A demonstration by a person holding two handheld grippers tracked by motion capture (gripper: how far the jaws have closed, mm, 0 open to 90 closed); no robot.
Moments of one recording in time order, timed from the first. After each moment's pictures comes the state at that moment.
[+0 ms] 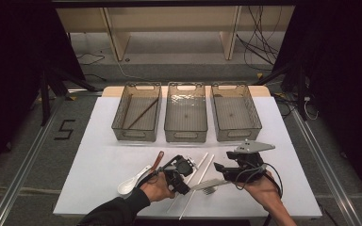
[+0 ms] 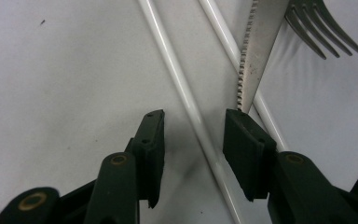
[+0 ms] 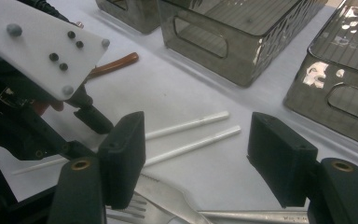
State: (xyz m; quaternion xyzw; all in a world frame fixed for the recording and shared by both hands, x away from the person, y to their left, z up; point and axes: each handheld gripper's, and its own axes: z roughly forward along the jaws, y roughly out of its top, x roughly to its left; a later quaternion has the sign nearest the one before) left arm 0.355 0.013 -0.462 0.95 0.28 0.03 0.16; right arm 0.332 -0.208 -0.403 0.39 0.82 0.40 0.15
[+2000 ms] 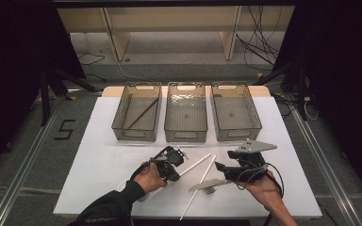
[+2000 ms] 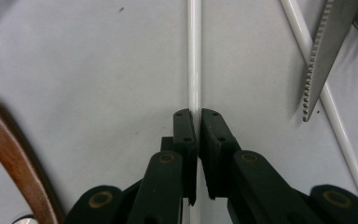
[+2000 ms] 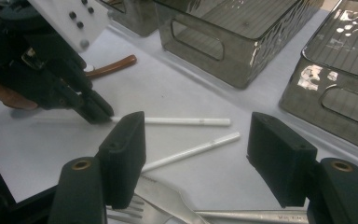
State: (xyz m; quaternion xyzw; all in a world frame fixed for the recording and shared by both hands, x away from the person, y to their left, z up) left arm 0.383 0.042 -0.458 0.93 0.32 0.02 0.17; right arm 0.331 -0.210 -0.401 0.39 0.81 0.41 0.15
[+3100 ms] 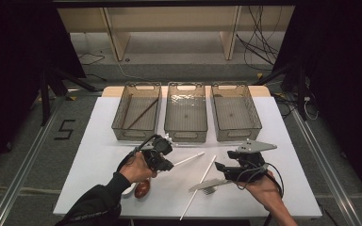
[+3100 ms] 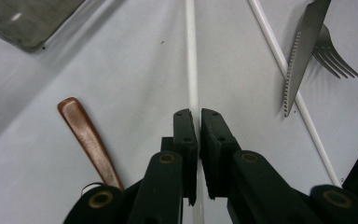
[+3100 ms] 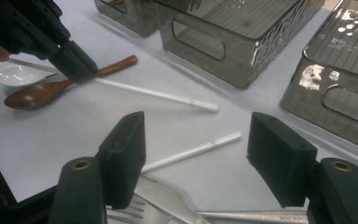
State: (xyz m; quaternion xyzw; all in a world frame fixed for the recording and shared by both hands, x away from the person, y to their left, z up) left arm 0.391 0.076 -0.416 0.92 0.32 0.02 0.22; right arm 0.331 -0.210 -0.401 0.39 0.81 0.41 0.15
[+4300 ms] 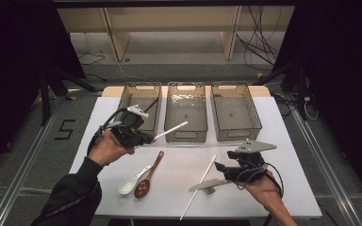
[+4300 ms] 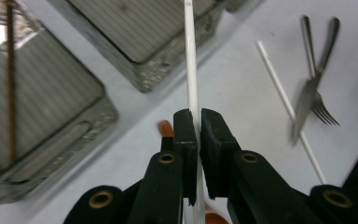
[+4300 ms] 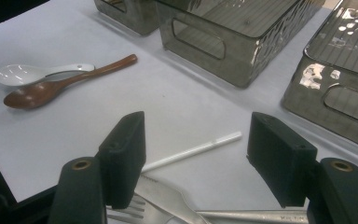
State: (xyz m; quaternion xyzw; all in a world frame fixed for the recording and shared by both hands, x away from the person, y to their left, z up) left arm 0.411 0.149 -0.335 0.87 0.37 0.09 0.31; right arm 0.332 -0.210 -0.402 0.39 0.81 0.41 0.15
